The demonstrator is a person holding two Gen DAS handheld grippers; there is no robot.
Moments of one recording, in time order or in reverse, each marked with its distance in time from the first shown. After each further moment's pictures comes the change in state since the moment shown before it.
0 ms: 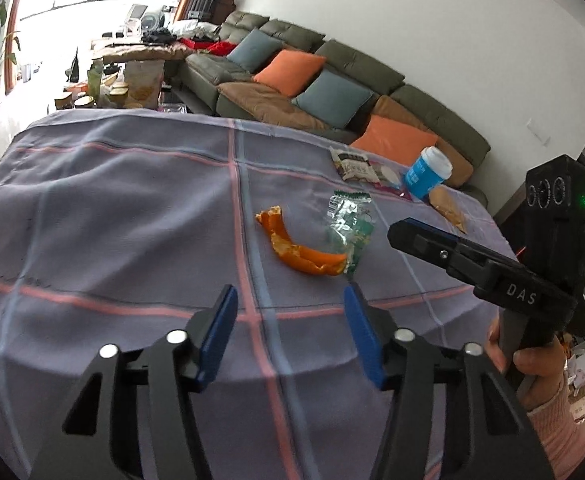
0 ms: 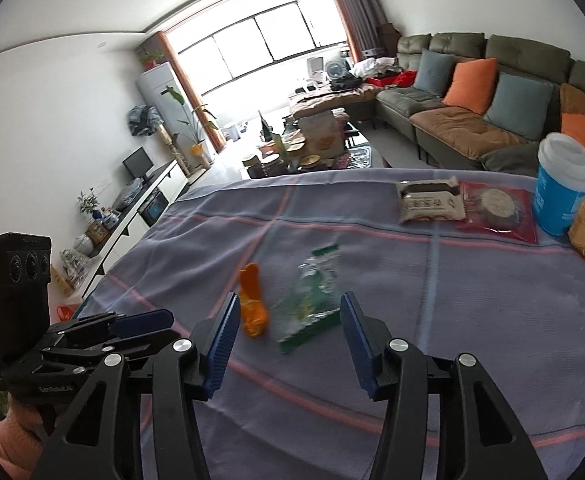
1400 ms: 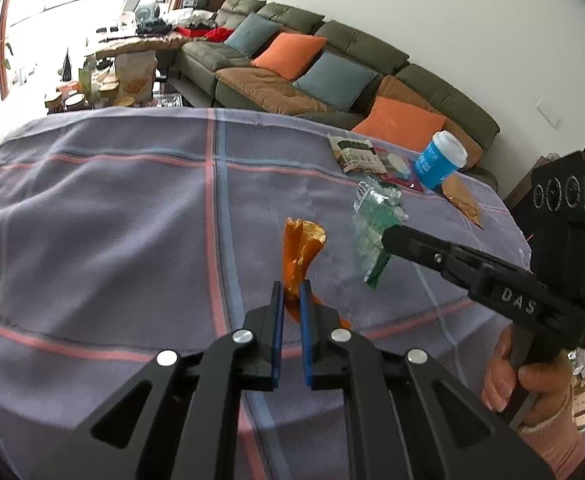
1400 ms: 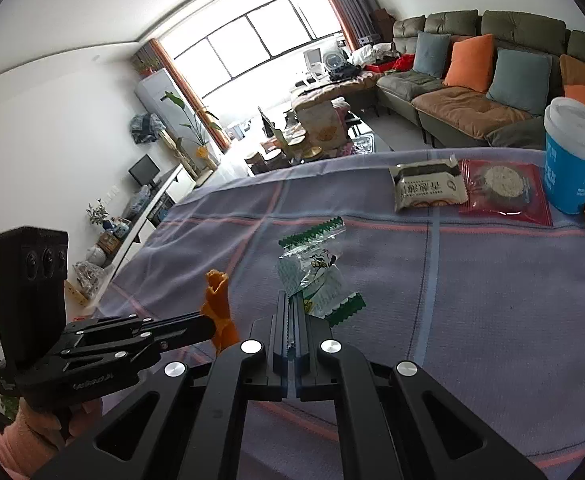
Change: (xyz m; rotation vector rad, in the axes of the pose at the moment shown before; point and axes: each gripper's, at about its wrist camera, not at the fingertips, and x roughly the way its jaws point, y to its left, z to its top) left arm 0.031 -0.014 0.017 0.035 0.051 0.033; right arm 0.004 -0.021 0.003 0.066 0.019 0.064
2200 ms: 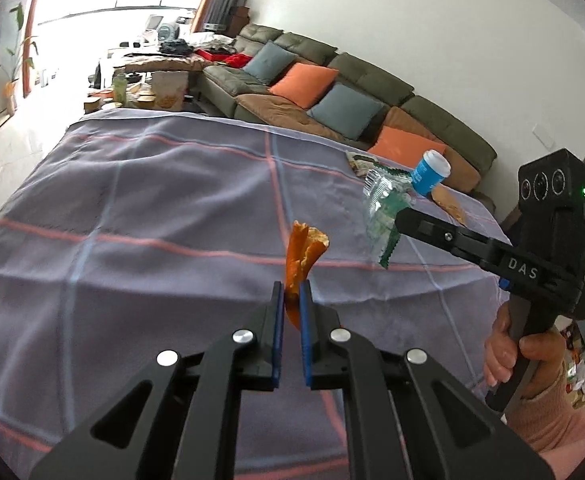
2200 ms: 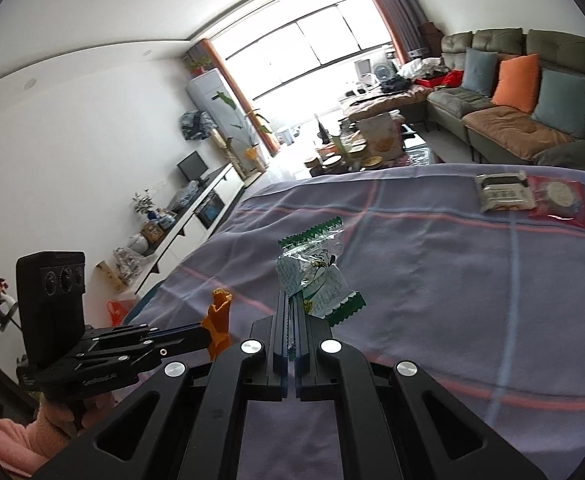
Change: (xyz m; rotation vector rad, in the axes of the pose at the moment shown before) left arm -0.097 0.037 -0.065 -0.060 -0.112 0.021; right arm -0.017 0.070 -0.023 -0.093 -0.022 0.157
